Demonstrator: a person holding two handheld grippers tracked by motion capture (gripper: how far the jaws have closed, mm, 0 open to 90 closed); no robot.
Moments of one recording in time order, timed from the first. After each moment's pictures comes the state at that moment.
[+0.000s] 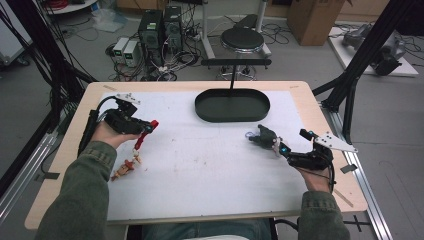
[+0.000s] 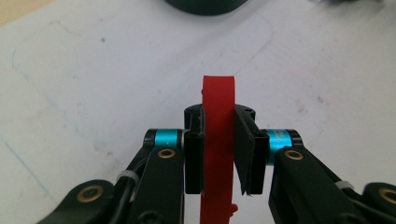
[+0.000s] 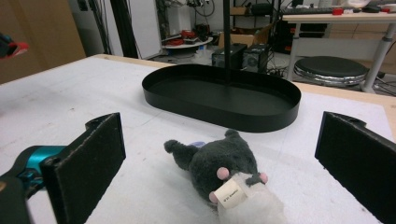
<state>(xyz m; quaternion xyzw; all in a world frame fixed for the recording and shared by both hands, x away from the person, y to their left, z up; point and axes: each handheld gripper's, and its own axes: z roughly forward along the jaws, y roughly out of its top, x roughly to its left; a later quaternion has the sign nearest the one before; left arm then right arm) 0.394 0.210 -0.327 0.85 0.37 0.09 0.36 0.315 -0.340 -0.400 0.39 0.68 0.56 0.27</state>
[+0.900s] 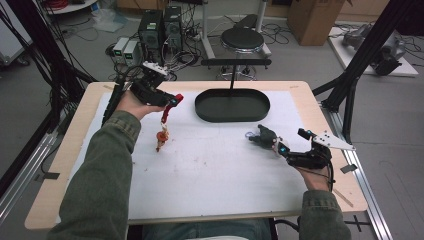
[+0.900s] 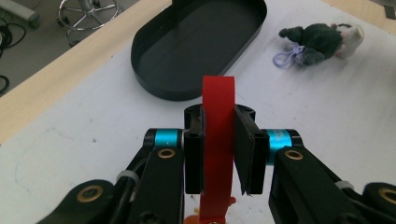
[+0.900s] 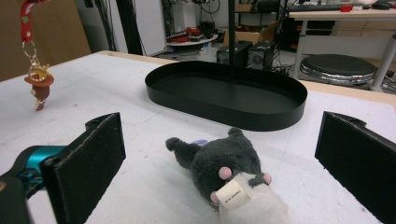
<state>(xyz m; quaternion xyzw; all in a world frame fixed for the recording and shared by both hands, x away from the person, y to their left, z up) 0.437 0.143 -0.268 0.86 0.32 0.11 0.38 0.321 -0.340 -0.403 0.38 0.68 0.56 0.26</state>
